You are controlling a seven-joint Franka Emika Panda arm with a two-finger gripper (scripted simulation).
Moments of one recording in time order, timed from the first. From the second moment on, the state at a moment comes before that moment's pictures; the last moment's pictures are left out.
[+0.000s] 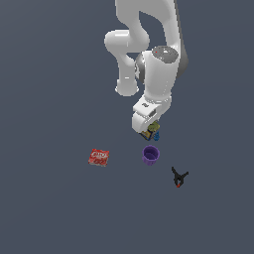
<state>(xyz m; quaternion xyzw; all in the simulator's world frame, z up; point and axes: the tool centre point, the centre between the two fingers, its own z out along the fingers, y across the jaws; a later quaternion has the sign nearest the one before) -0.051 0.103 0.178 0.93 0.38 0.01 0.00</state>
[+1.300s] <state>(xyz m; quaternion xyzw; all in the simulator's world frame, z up) -0.129 -0.023 0.345 0.93 0.37 0.00 0.00</state>
